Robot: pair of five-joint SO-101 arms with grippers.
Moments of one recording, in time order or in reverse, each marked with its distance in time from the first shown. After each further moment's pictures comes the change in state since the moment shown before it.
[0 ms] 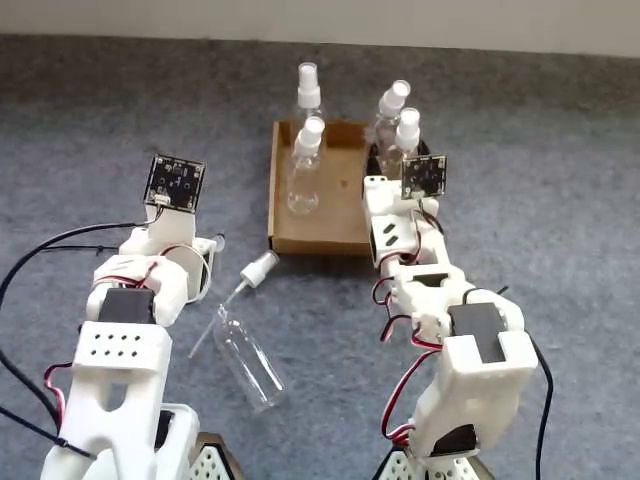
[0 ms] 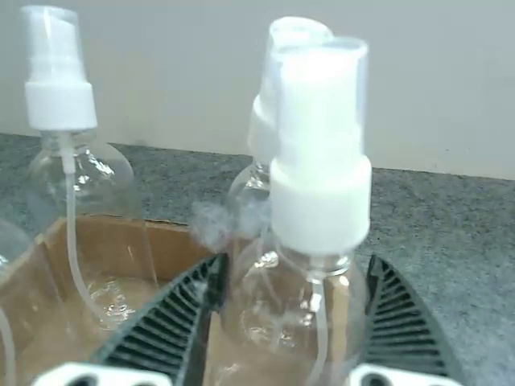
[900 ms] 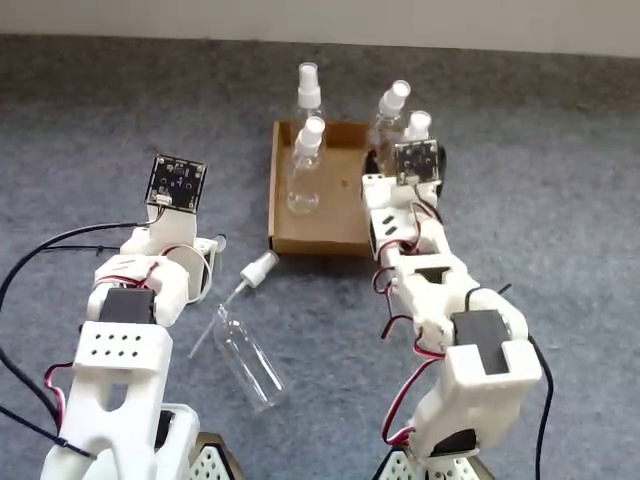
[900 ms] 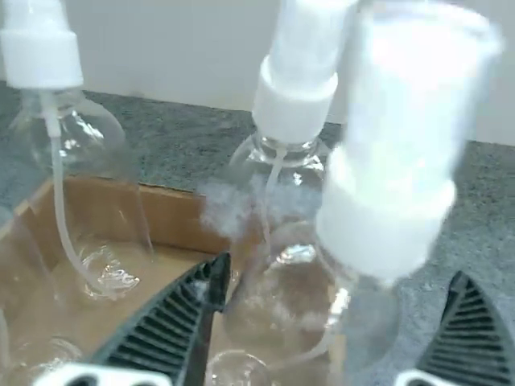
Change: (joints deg) left arm 0.4 0.0 0.0 0.0 0.0; right arm 0.0 -4.0 -3.8 16.0 1.9
